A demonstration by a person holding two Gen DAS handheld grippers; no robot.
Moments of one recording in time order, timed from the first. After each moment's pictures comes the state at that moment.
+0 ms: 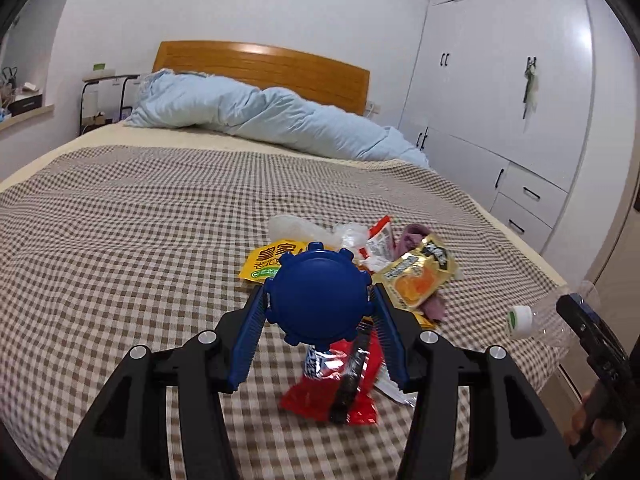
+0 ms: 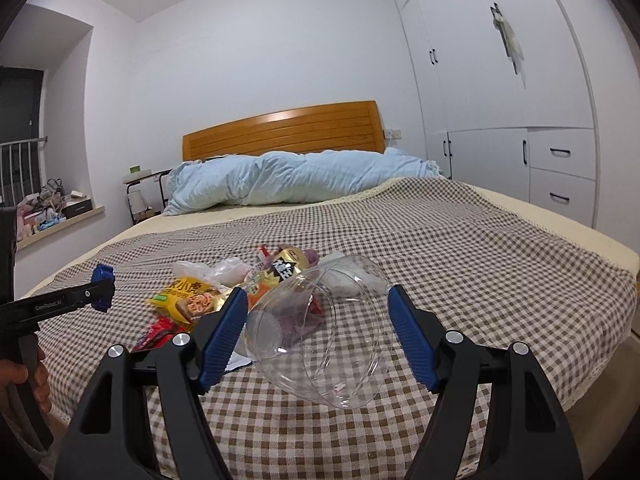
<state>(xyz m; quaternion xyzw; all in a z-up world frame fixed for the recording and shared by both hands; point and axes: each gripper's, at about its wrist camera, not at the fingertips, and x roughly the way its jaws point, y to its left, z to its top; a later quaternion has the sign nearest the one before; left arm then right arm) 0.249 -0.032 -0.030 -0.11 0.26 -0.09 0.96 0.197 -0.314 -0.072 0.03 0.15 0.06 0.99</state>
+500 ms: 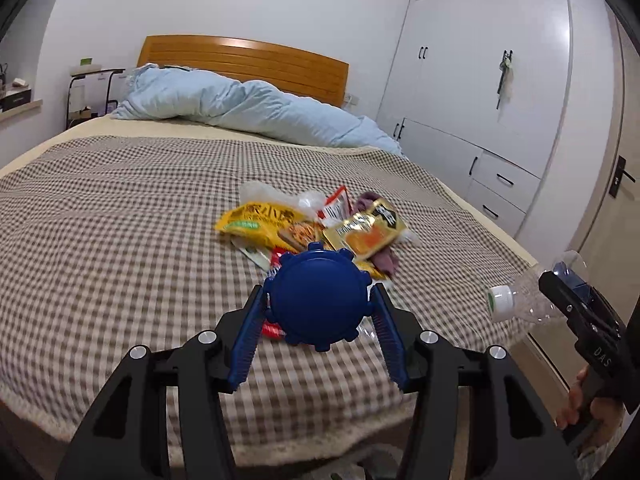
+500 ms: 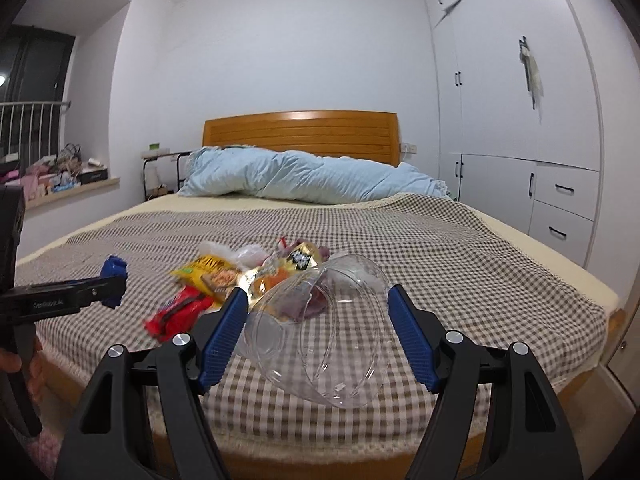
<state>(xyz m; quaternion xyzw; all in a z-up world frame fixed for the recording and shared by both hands) 0.182 -0.053 -0.036 -0.11 0.28 -0.13 0.95 0.138 -0.304 -0.059 -0.04 0.15 0.08 0.98</state>
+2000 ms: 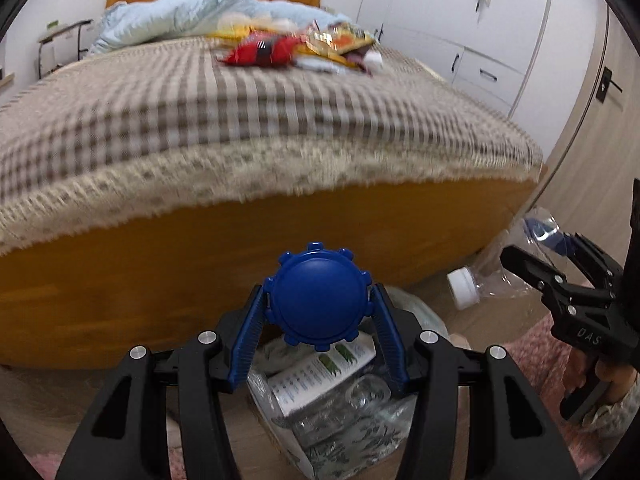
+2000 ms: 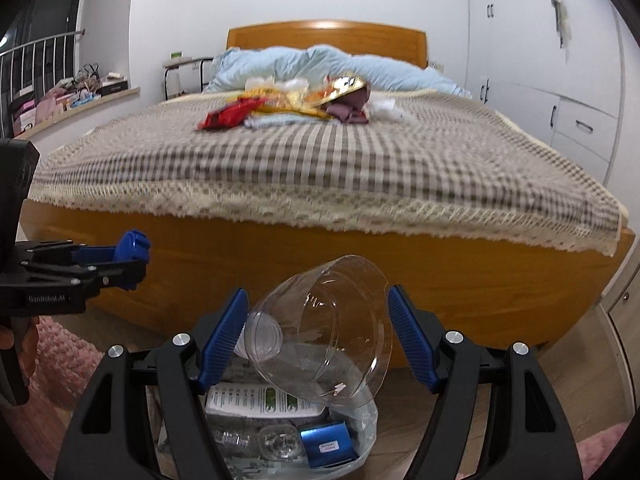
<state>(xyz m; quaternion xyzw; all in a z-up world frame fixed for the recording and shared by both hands) 0.081 -0.084 -0.179 -0.05 0.41 -0.17 0.89 0.061 -0.290 -0.198 -0.07 0.32 0.10 0.94</state>
